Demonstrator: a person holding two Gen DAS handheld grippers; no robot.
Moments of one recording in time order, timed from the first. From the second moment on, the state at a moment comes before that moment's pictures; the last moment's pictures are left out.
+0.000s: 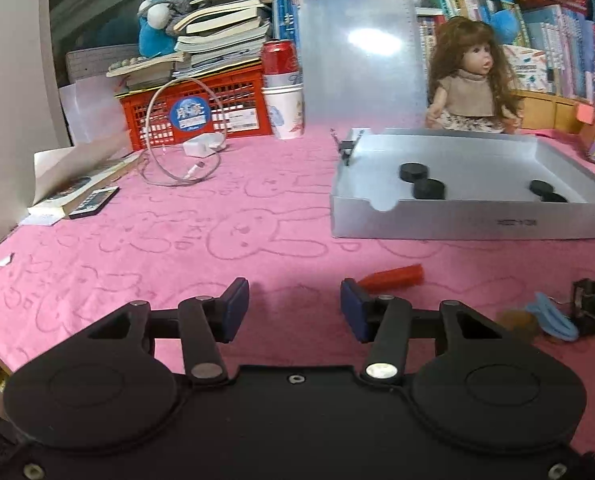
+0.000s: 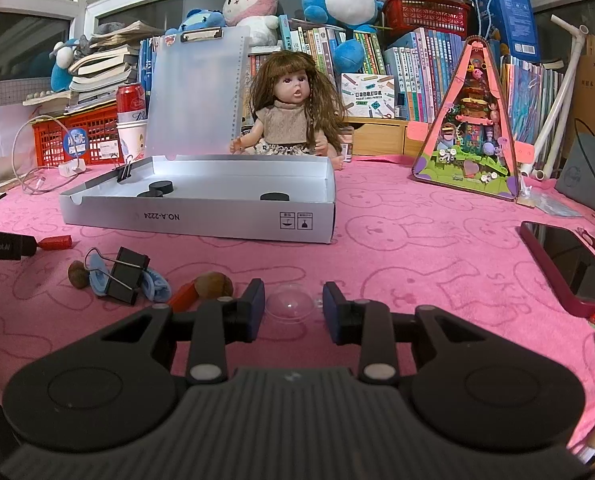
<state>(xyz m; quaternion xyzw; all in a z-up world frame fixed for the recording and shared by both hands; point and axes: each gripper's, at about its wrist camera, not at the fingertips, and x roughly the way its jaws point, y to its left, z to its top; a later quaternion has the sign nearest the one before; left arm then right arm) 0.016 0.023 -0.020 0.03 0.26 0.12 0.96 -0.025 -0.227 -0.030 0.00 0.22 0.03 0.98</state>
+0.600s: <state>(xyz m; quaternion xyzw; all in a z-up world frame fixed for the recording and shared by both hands) -0.006 0.008 -0.014 0.01 0.26 0.11 0.96 -0.025 -0.229 -0.031 0.01 0.22 0.03 0.98</state>
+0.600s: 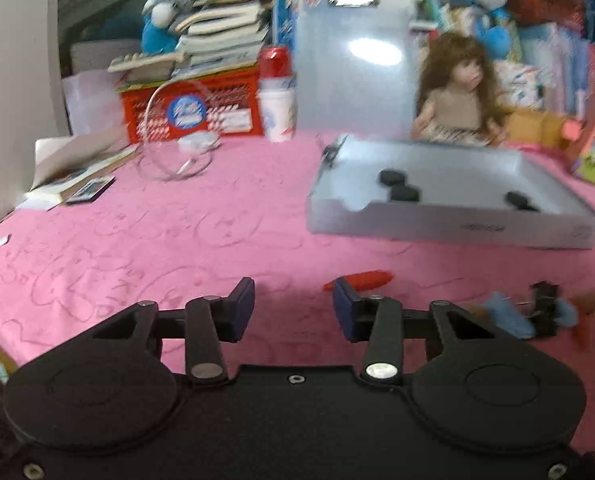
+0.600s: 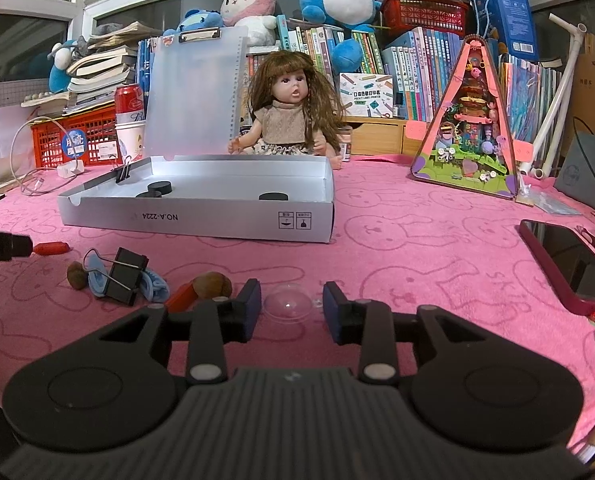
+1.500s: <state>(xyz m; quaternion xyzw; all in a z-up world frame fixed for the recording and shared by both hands) 0.005 0.011 -0.015 -0.01 0.22 0.06 0.97 -0.024 -0.229 -0.031 0.01 0.22 0.02 0.98</state>
